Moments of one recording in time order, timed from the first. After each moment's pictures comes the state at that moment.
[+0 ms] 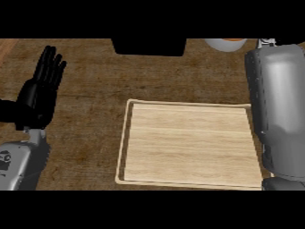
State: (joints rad) left arm -0.31 0.23 0.00 -1.53 0.18 0.16 0.04; right arm -1.04 -0.07 -0.34 -1.15 1.93 -0.02 1.07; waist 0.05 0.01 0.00
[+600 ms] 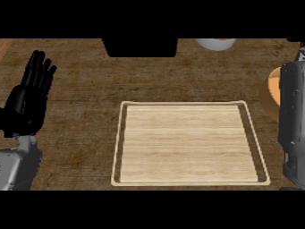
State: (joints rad) left arm -0.25 0.24 0.04 -1.58 0.17 0.16 0.07; right arm -0.90 -0.15 -0.43 -1.27 1.88 0.00 1.02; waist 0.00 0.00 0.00
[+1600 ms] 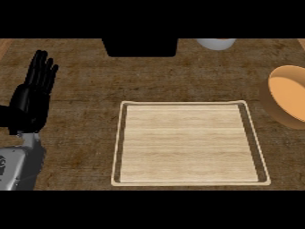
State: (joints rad) left arm -0.27 0.21 0.06 -1.54 0.15 0.14 0.03; right arm -0.65 -0.28 -0.63 -1.21 1.44 -0.14 0.86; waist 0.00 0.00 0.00
